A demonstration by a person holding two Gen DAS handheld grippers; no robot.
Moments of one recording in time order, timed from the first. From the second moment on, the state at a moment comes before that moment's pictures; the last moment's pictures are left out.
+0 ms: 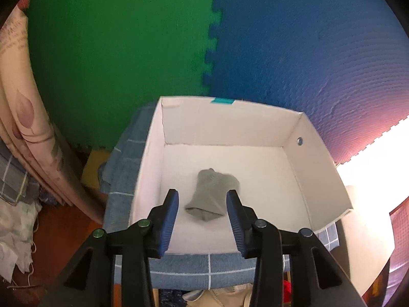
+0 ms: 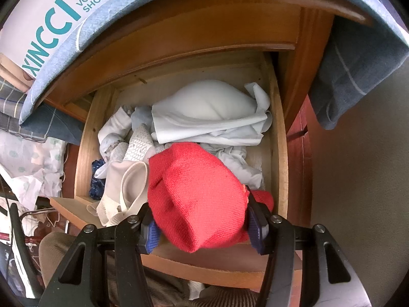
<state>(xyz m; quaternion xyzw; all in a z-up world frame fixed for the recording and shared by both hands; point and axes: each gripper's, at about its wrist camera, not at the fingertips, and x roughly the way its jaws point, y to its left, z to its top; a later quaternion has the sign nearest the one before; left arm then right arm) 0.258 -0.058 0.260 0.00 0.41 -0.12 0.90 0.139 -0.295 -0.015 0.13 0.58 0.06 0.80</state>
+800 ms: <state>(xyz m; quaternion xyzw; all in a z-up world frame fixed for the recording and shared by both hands) 0.127 0.011 0.111 -0.02 0.47 -0.02 0.88 0.126 -0.299 0.064 0.12 0.53 0.08 0.84</state>
